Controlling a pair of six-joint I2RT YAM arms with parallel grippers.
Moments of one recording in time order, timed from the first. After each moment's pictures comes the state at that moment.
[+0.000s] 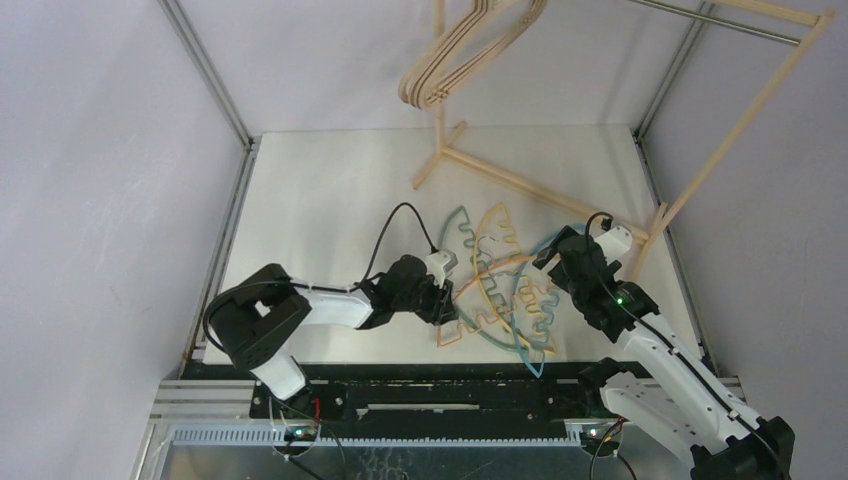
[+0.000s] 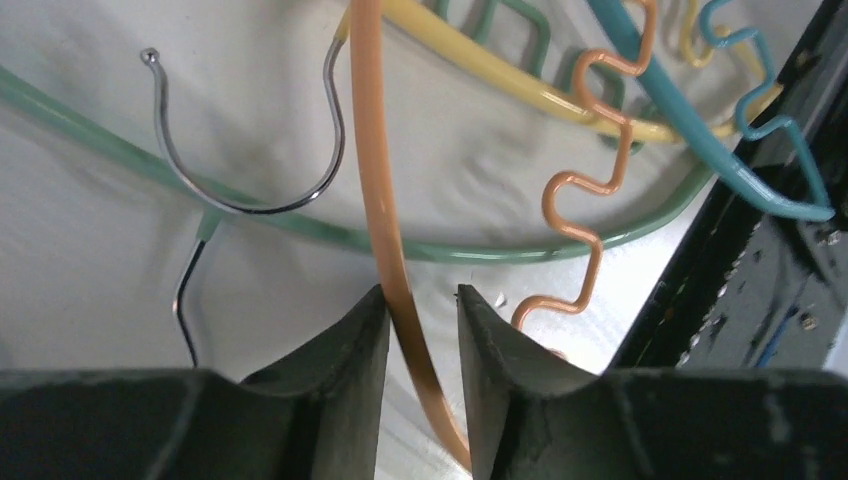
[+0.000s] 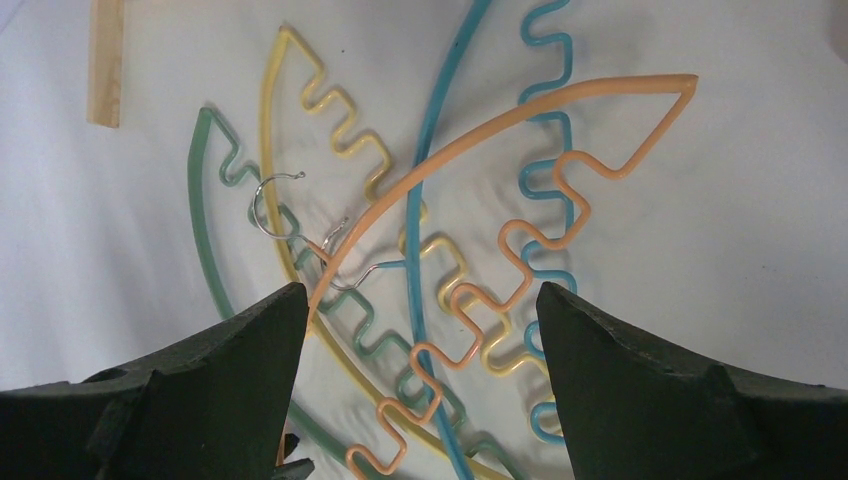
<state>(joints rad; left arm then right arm) -0.89 1.61 0.60 0.36 0.26 -0.37 0.47 0.78 0.67 -0.64 0.49 0.92</state>
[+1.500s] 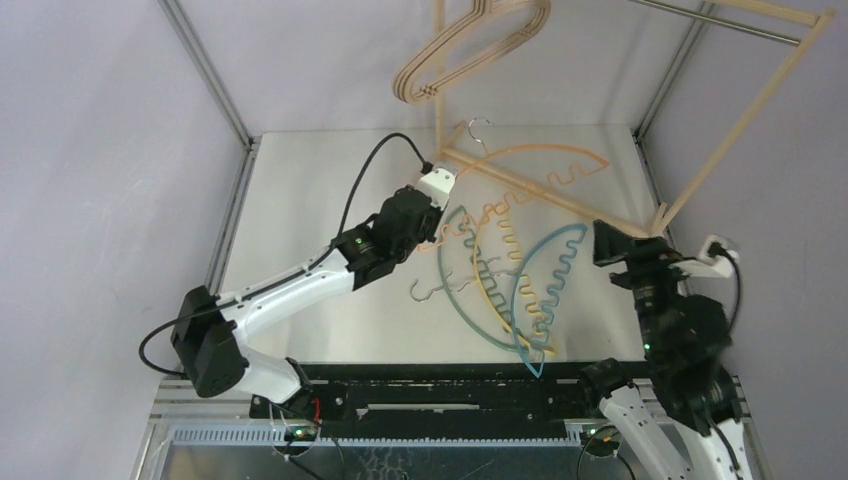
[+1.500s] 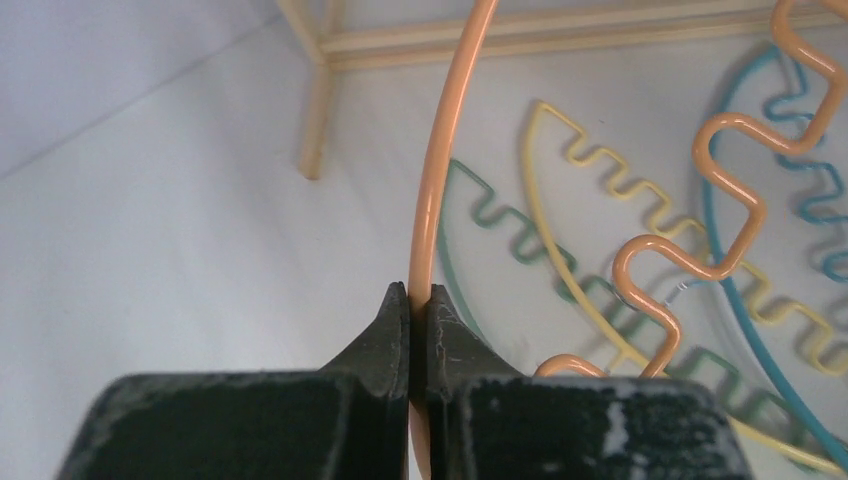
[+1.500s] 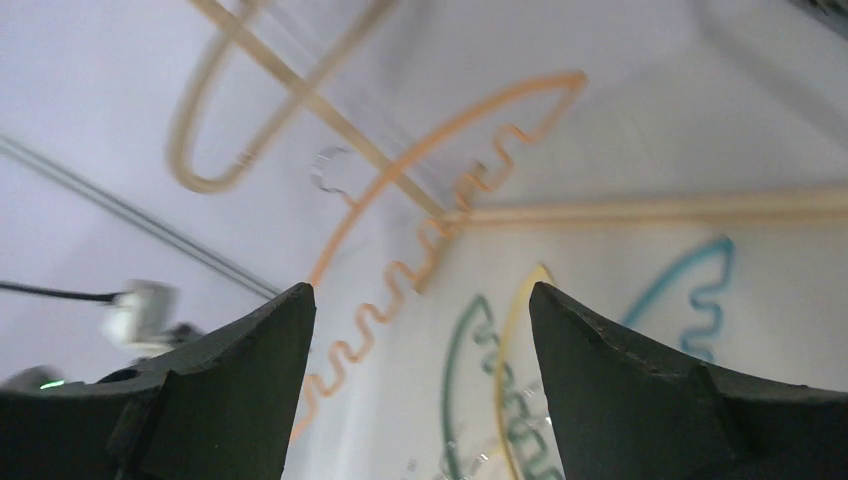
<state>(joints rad) -0.89 1.40 1.14 -0.12 -0.41 -0.01 0.34 0.31 0.80 -0.50 0.37 0.69</state>
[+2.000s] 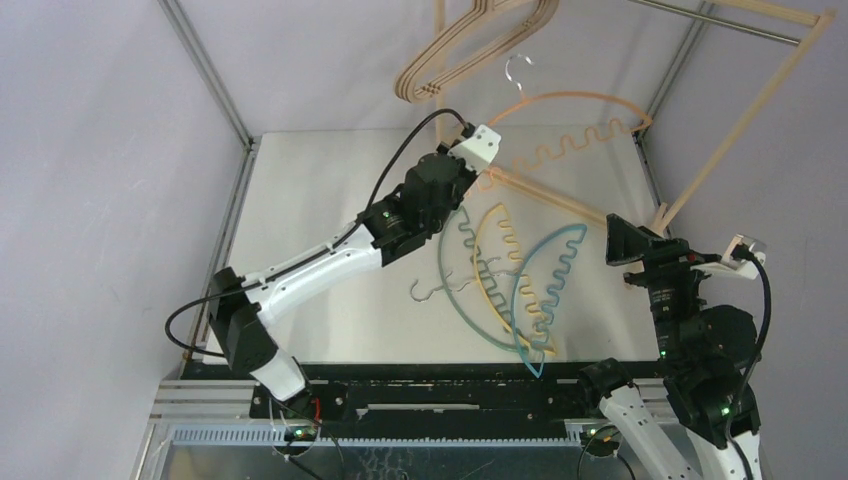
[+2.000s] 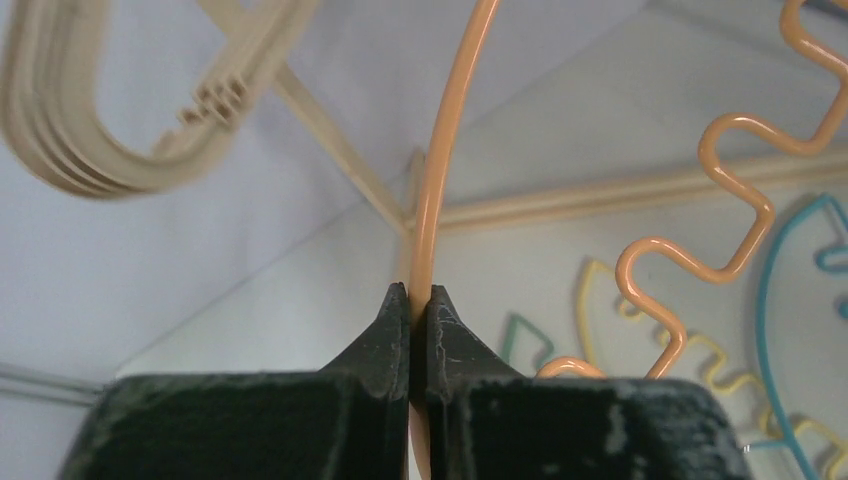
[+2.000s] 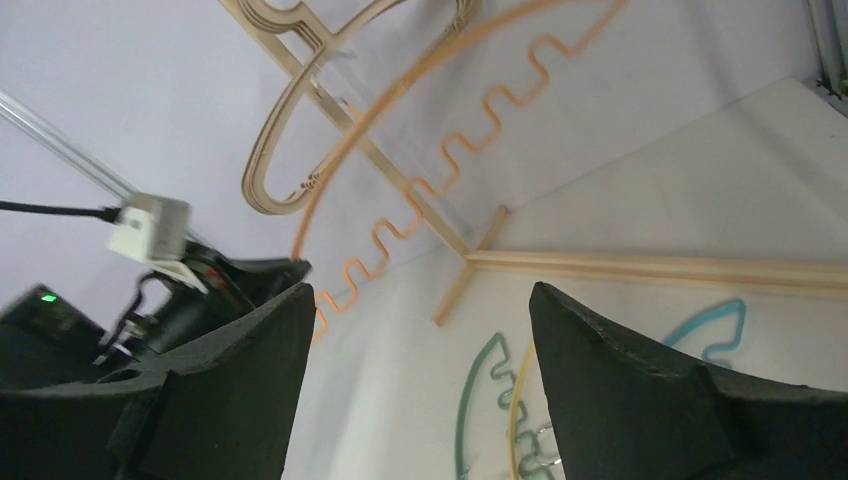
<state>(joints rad) -0.95 1.61 1.50 -0.05 -0.56 0.29 0.34 0.30 0.95 -0.48 0.33 0.61</state>
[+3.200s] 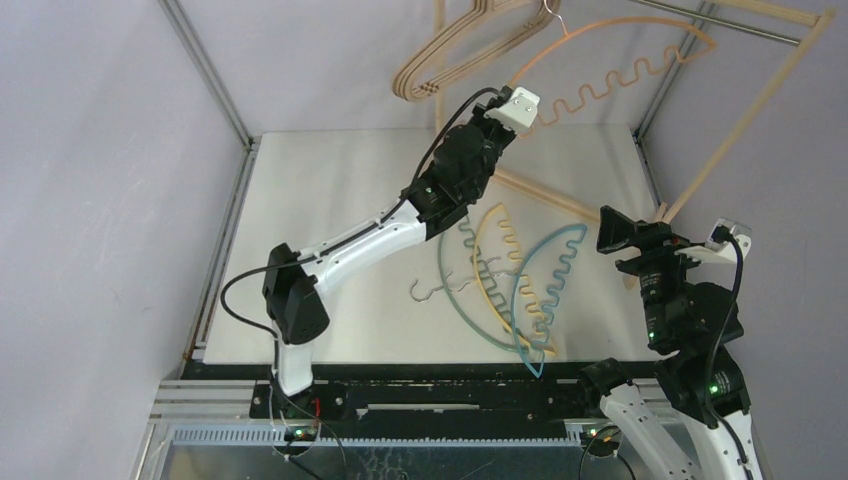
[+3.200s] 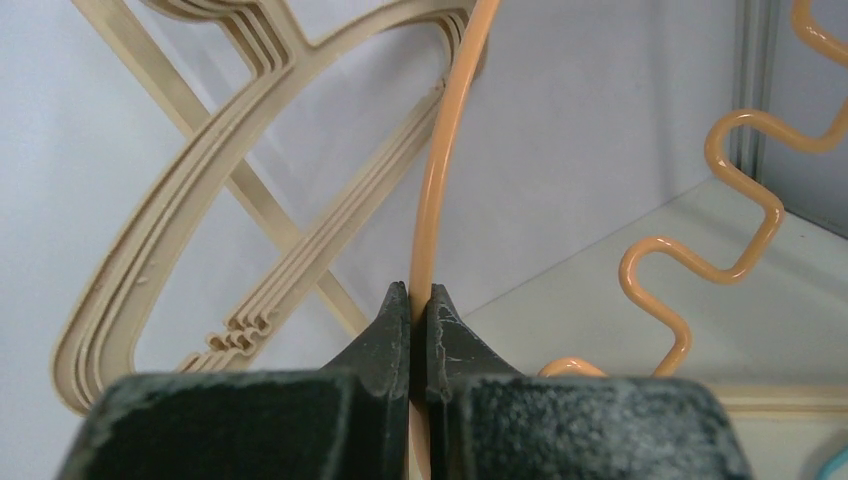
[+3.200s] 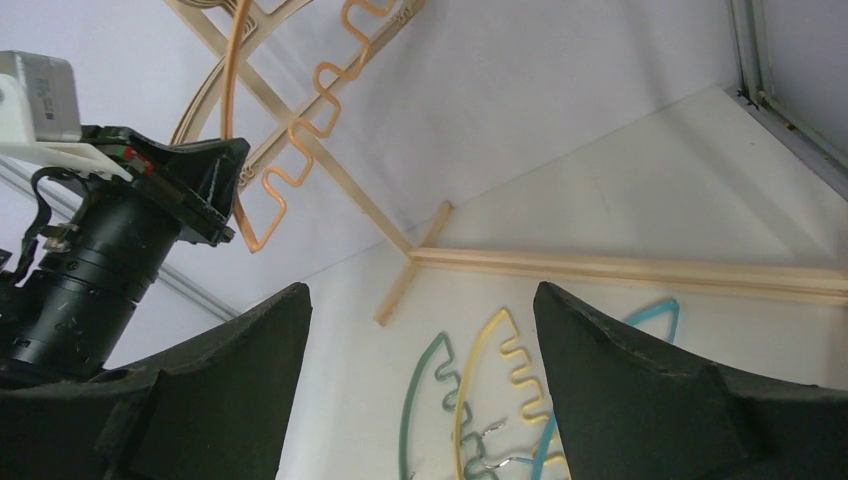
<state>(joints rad) -0.95 1.92 1.88 0.25 -0.55 0.48 0.34 0.38 0.93 -0.47 0.39 0.52</state>
